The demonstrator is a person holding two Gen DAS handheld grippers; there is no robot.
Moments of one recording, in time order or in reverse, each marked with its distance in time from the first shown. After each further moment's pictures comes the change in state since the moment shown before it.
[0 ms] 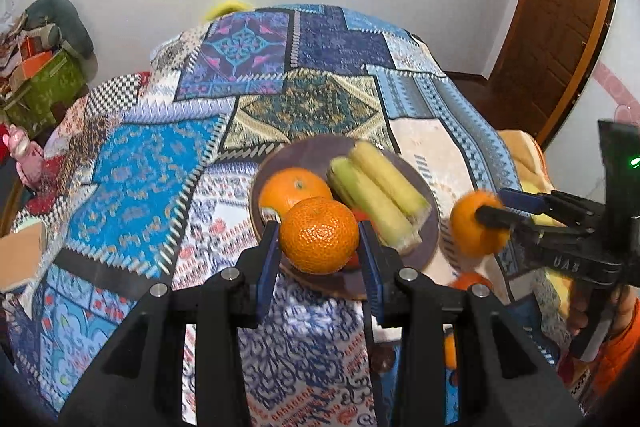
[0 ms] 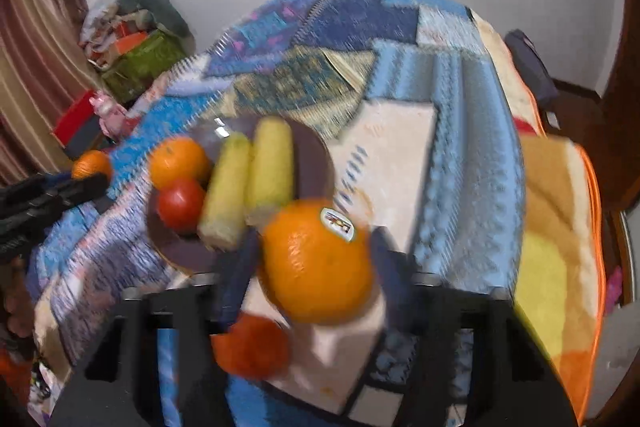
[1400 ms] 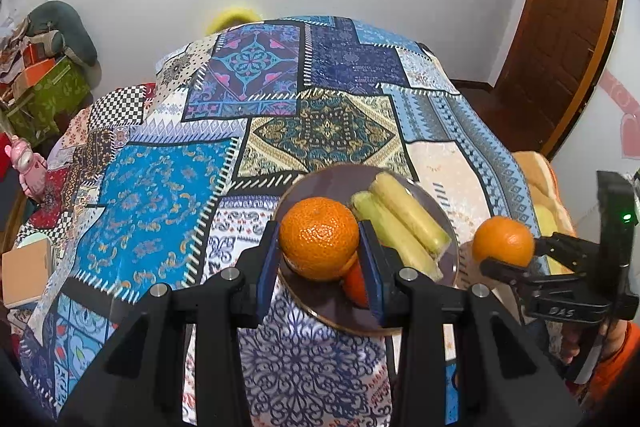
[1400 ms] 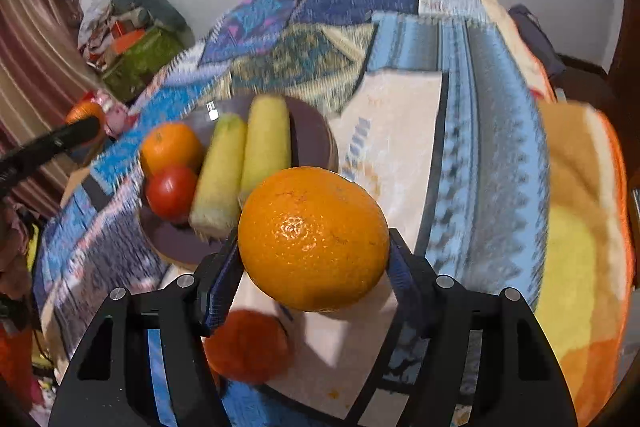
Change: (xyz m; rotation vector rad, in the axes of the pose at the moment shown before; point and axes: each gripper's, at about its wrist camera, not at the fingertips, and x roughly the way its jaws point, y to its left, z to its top) left arm 0.010 0.019 0.029 -0.009 -0.016 0.007; right arm 0.022 -0.009 -0.009 0.054 0.045 0.009
